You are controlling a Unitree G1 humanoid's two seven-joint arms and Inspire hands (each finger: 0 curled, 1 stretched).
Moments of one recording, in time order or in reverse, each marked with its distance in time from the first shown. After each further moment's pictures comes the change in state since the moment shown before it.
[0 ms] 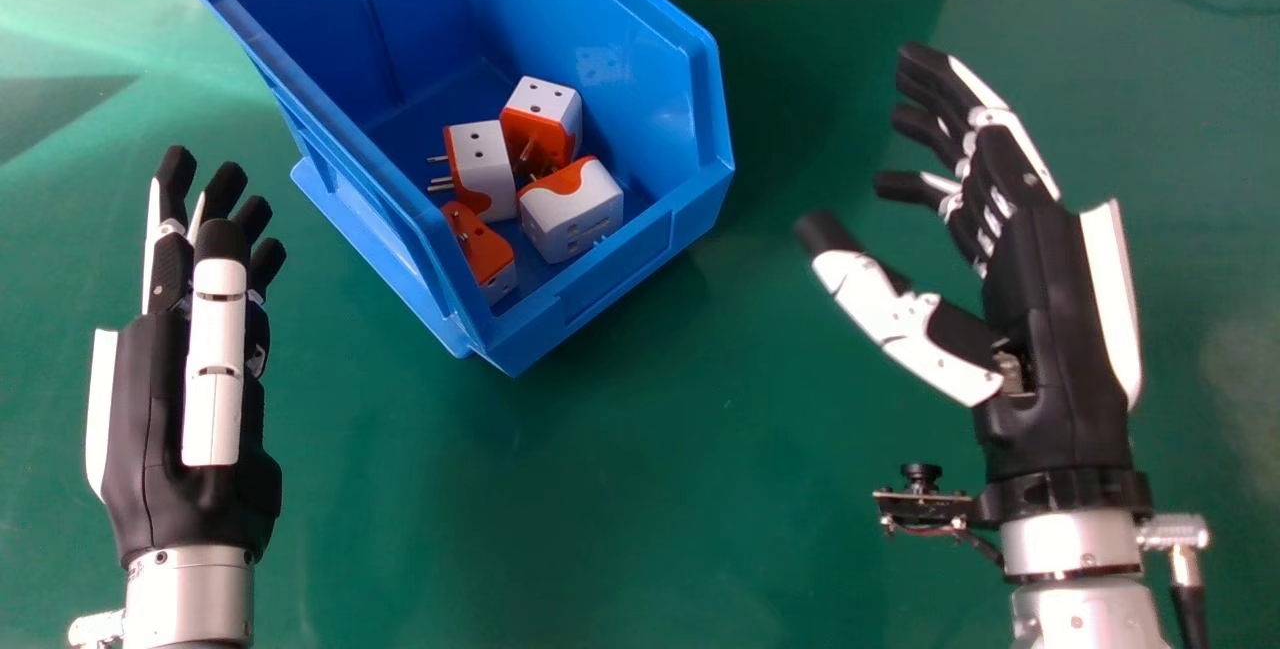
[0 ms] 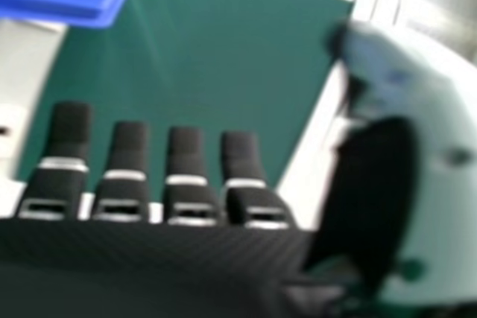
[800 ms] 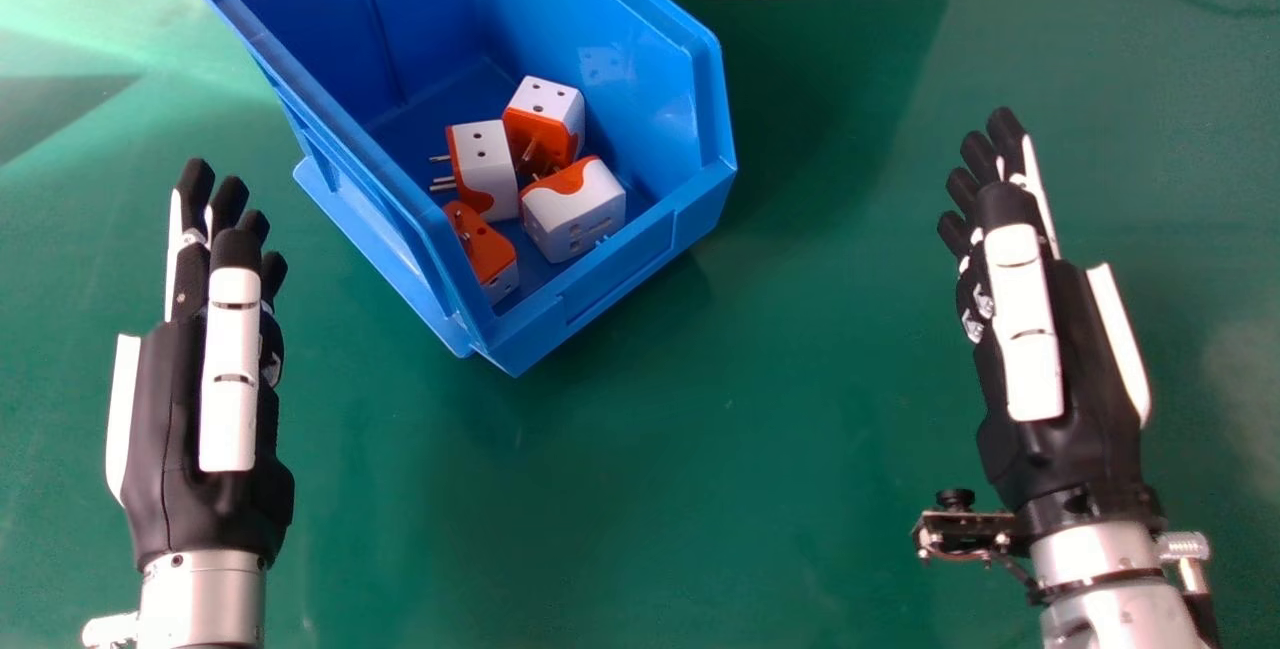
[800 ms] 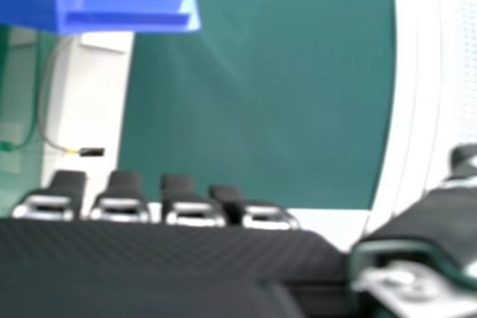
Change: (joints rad) left arm -0.010 -0.004 -0.011 0.050 0.023 -0.005 -0.001; right arm -0.053 0.001 -0.157 0.185 0.204 0.003 0.211
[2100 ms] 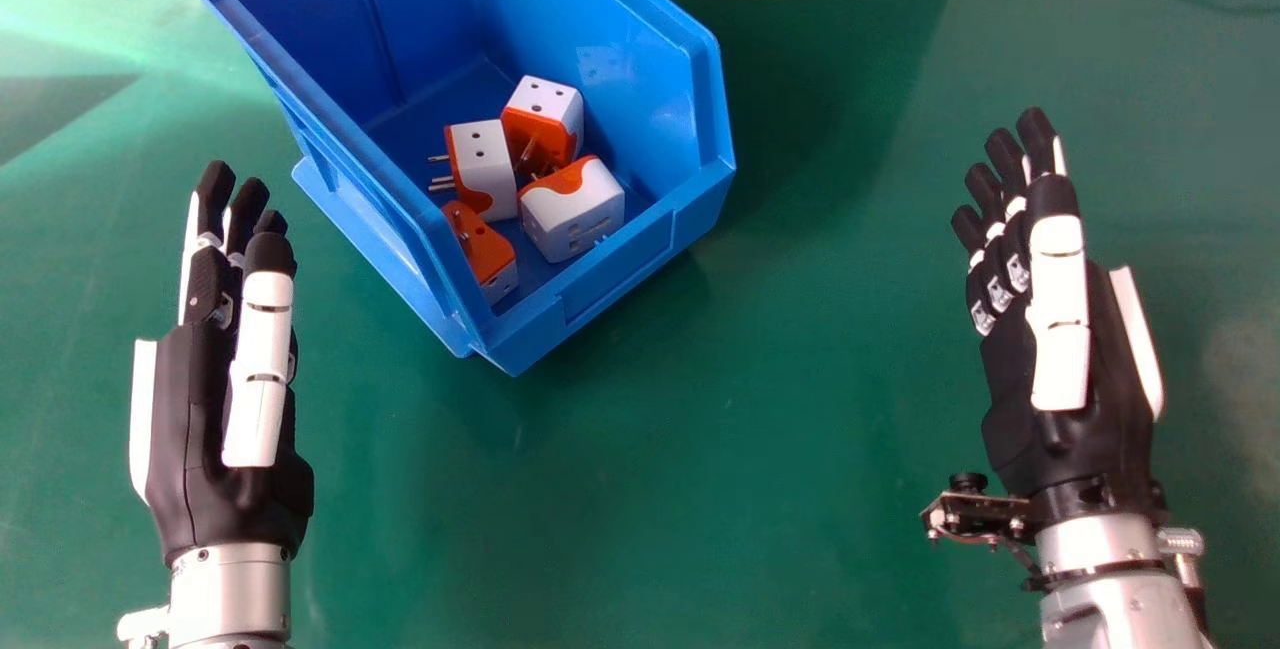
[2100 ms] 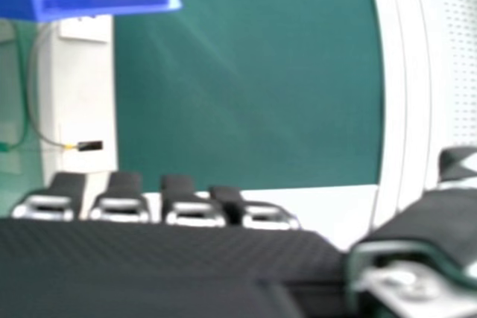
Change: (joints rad) left arm -0.052 -0.025 0.001 0.109 -0.010 -0.094 0.012; right arm -0.051 0.059 -0.061 0.108 0.067 -0.070 0.071
